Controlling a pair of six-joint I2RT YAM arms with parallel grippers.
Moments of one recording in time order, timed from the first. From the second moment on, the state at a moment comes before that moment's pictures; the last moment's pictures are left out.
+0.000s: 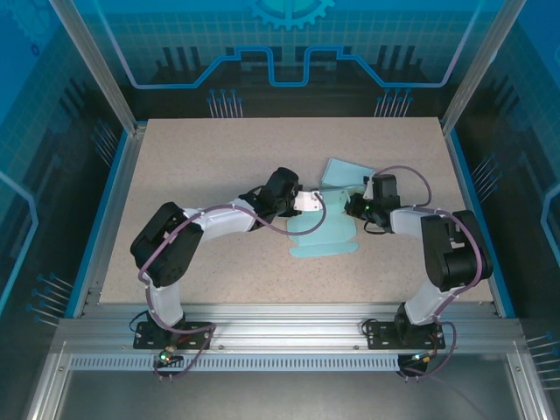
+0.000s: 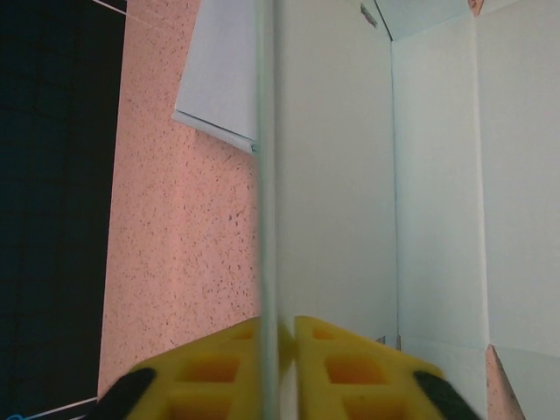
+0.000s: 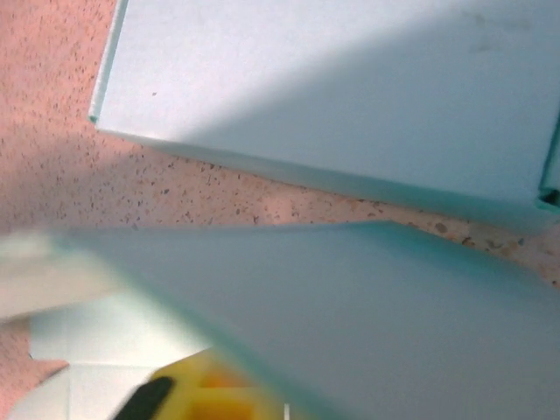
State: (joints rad) left arm -0.68 1.86 1.17 0.04 -0.10 0.99; right arm 0.14 1.68 0.74 0.12 -0.29 0.50
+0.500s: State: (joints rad) left arm -0.68 1.72 1.09 0.00 -0.11 0.94; right arm 0.18 1.61 0.74 -0.01 -0.24 0.44
